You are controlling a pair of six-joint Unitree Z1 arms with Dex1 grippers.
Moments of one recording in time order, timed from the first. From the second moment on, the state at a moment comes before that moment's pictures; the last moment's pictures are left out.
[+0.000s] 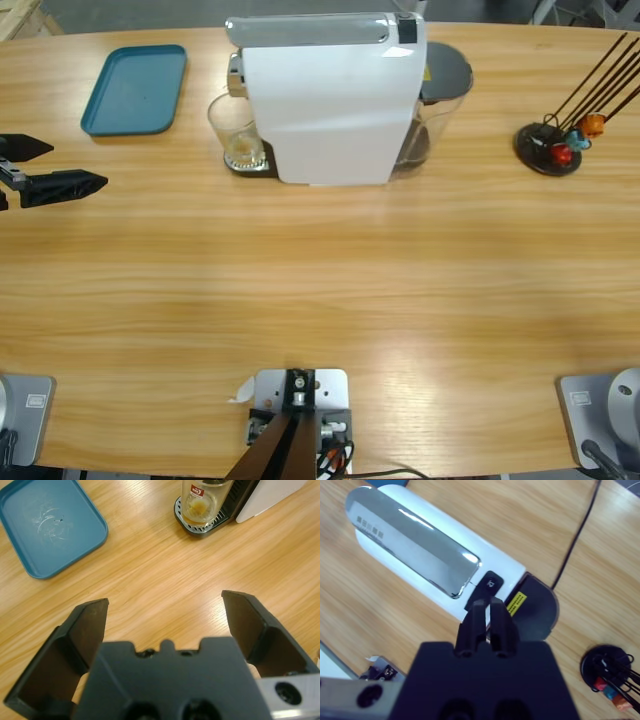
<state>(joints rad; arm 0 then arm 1) -0.57 1.15 -0.69 0.31 0.02 0.00 0.54 1.83 -1.93 1.11 0.19 0.00</state>
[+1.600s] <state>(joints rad) -0.57 1.17 -0.69 0.31 0.02 0.00 0.54 1.91 -2.00 1.14 0.16 -0.03</state>
